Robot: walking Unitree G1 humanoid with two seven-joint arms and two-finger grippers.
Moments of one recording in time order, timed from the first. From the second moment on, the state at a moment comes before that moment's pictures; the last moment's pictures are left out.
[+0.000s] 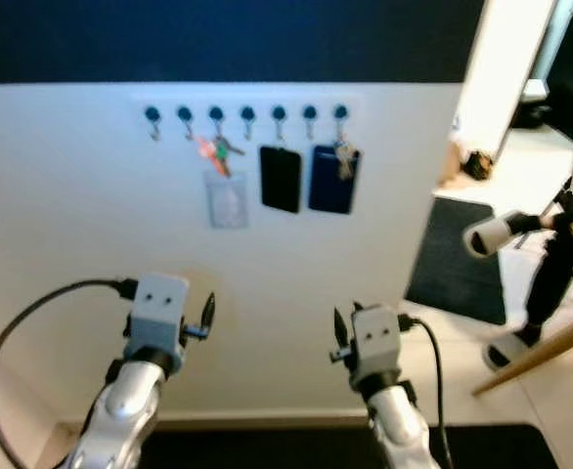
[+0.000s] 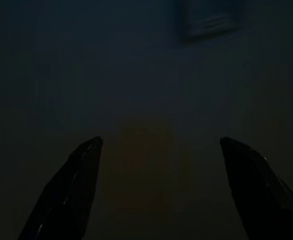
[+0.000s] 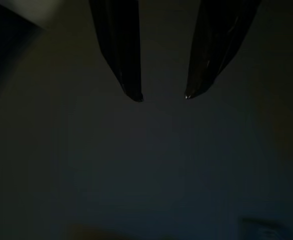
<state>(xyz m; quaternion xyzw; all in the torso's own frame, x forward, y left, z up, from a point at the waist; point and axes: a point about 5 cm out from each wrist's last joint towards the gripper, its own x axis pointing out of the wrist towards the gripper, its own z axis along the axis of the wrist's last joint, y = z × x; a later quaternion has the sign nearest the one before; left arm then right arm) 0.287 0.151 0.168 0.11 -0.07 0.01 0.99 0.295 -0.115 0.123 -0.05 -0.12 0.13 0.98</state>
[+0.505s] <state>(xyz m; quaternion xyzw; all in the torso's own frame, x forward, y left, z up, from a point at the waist) 0.282 0.156 0.171 0.11 -0.07 0.02 0.99 0.296 -0.119 0.123 -0.06 -0.12 0.13 0.98</state>
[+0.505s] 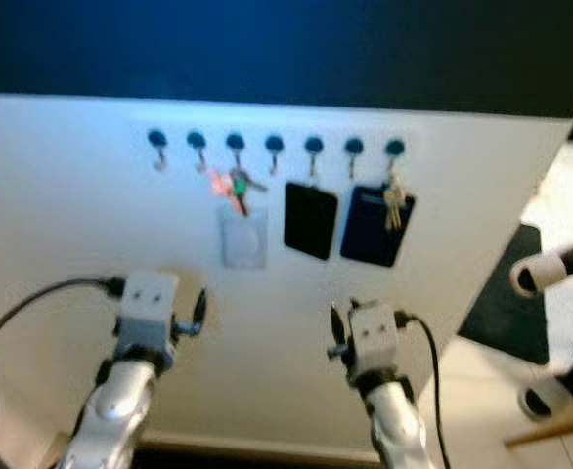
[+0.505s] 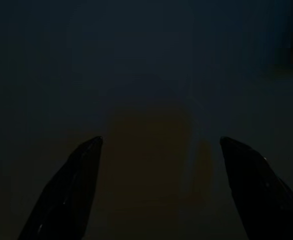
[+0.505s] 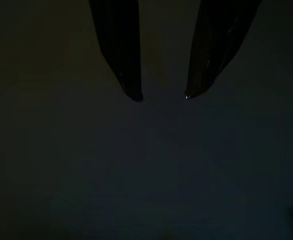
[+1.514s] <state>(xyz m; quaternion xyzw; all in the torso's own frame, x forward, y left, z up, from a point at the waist) 0.253 0.195 0.245 0.06 -0.17 0.01 0.98 0.278 -0.126 0.099 -0.07 -0.08 0.13 0.99</state>
